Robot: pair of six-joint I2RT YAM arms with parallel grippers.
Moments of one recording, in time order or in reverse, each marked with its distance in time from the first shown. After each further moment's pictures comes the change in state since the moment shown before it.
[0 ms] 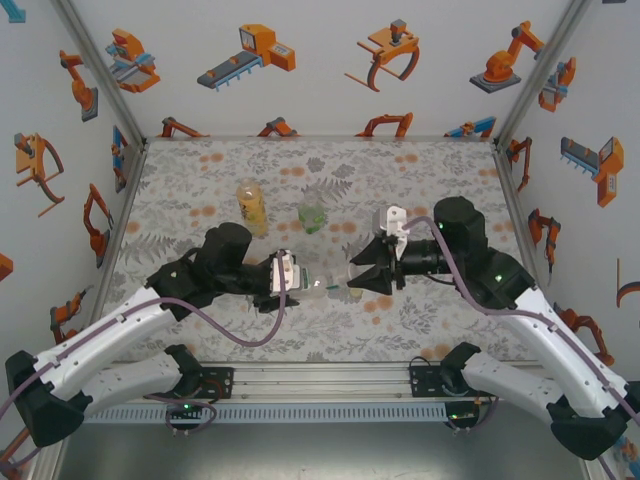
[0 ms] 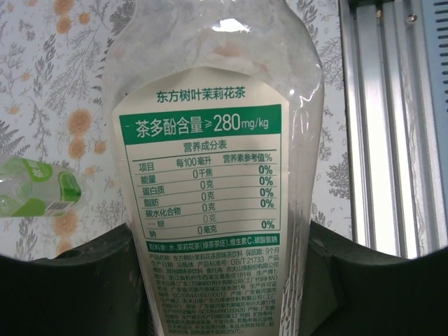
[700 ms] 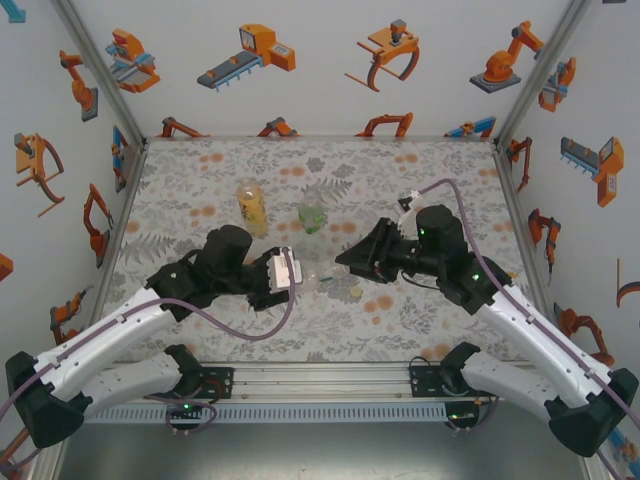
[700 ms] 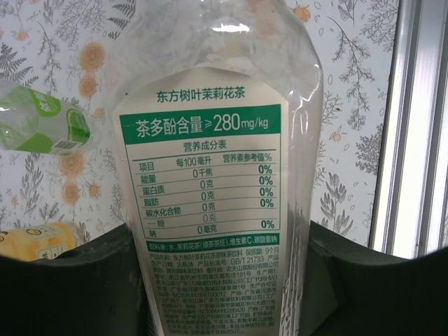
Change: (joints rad) left arm 0.006 -0.001 -0.012 -0.045 -0.151 -0.032; right arm -0.006 0.026 -0.145 0.076 0.332 1.344
